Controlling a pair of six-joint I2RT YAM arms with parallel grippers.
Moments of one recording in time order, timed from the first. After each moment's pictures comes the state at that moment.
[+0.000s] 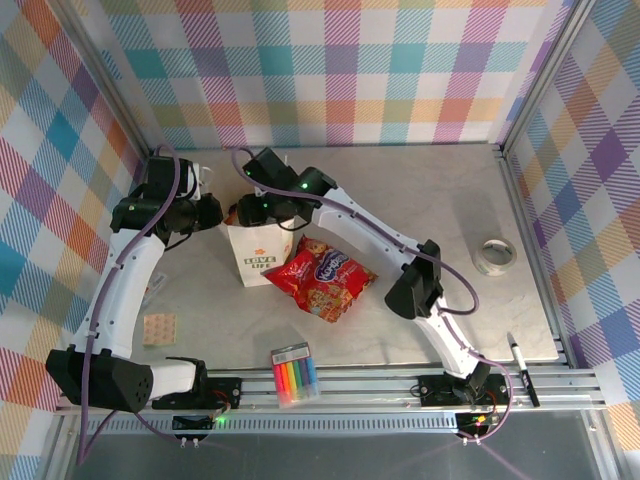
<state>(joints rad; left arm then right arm) -0.11 1.26 1.40 -1.02 0.07 -0.31 0.95 2.23 2.45 -1.06 -0.04 0.55</state>
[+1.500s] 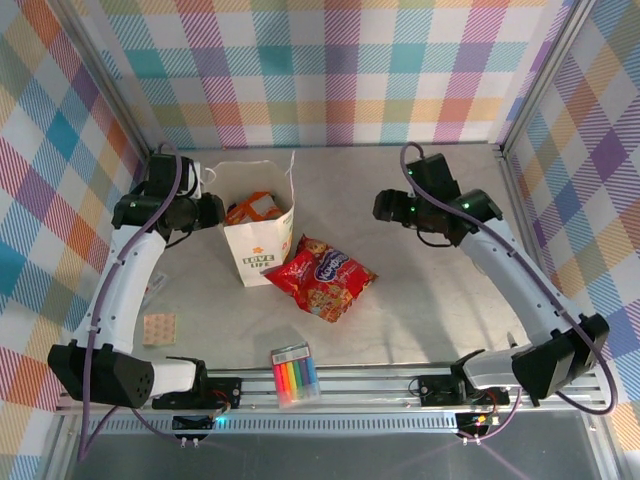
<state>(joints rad) -0.11 1.29 1.41 -1.02 0.07 -0.30 0.46 1.33 1.39 -0.93 0.03 0.58</state>
